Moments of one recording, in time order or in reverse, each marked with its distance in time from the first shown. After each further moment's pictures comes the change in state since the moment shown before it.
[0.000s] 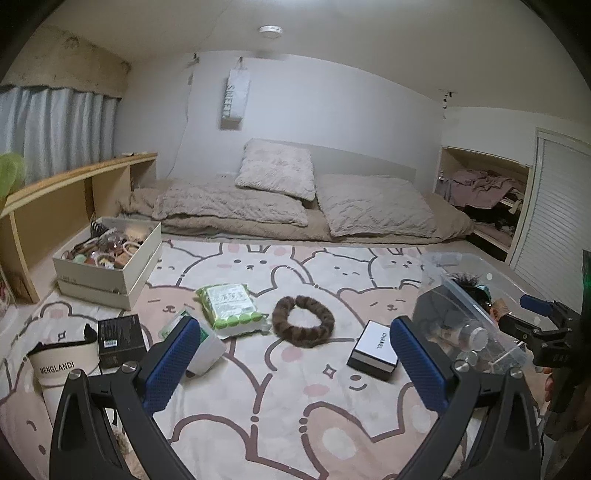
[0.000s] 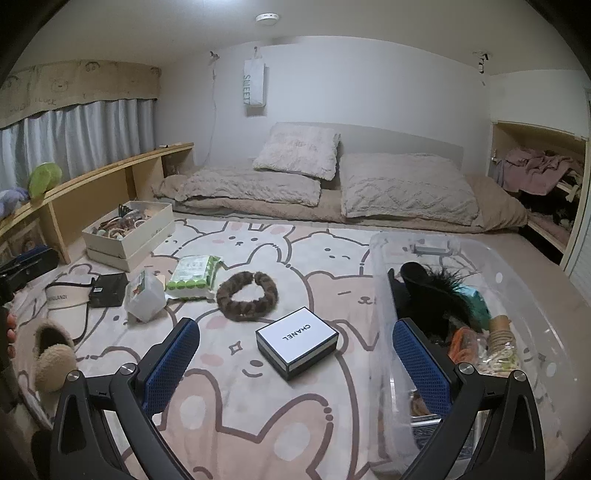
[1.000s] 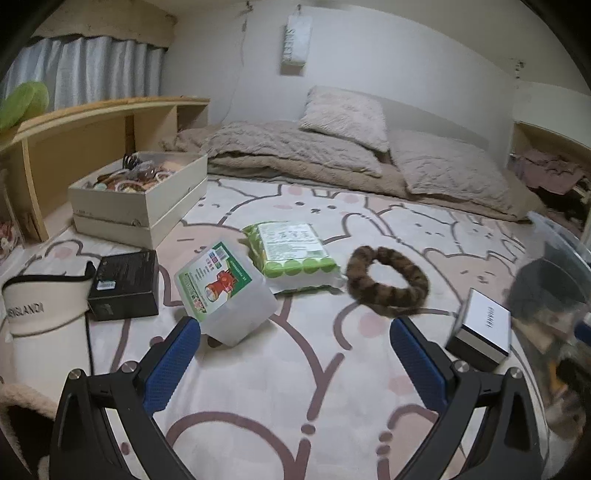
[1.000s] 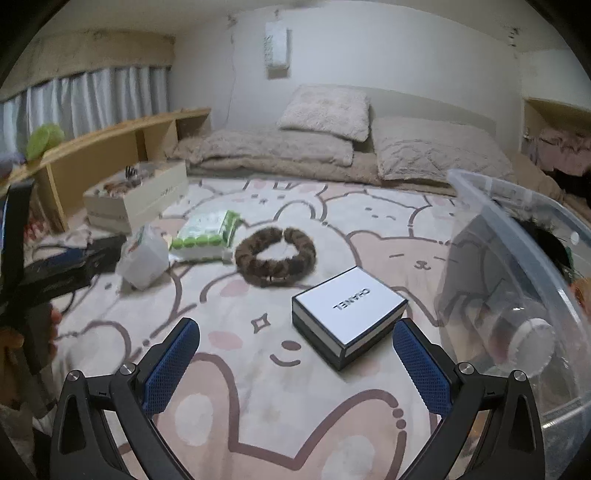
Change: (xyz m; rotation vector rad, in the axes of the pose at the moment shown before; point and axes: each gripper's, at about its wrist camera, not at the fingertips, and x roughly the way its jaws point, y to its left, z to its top) left arm 0.145 0.052 -0.074 -0.089 0.125 0.237; right arm 0.109 0.047 -0.053 -0.031 0.112 0.075
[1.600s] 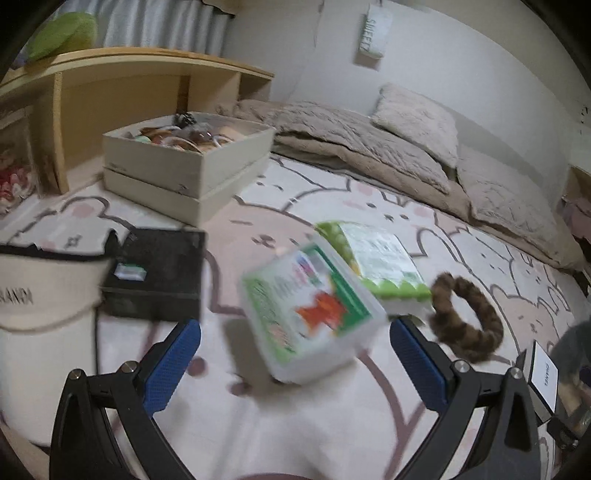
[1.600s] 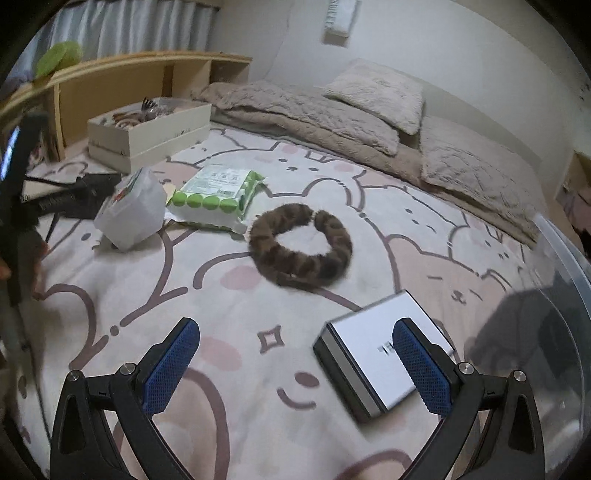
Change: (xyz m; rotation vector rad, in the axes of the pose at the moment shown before) left arm 0.057 0.092 0.019 -0.185 0.018 0.124; right arm 0.087 0.049 0.025 -0.247 0.111 -0.004
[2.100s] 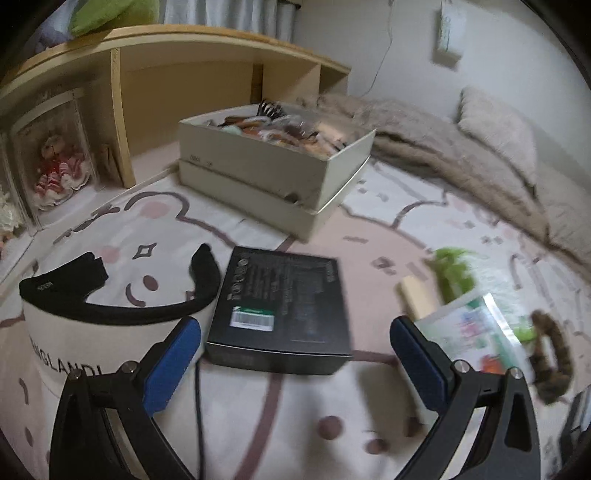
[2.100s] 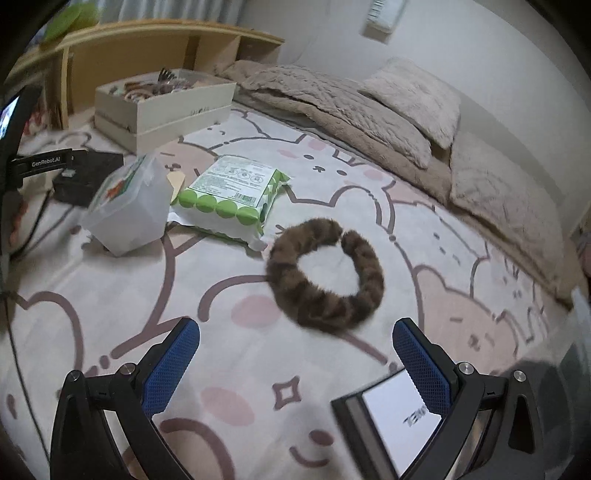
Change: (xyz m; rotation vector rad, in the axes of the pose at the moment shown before) left arm 0.042 0.083 0.028 -0.061 0.058 0.262; right arm 0.042 0.030 0.045 -0.147 0.058 -0.008
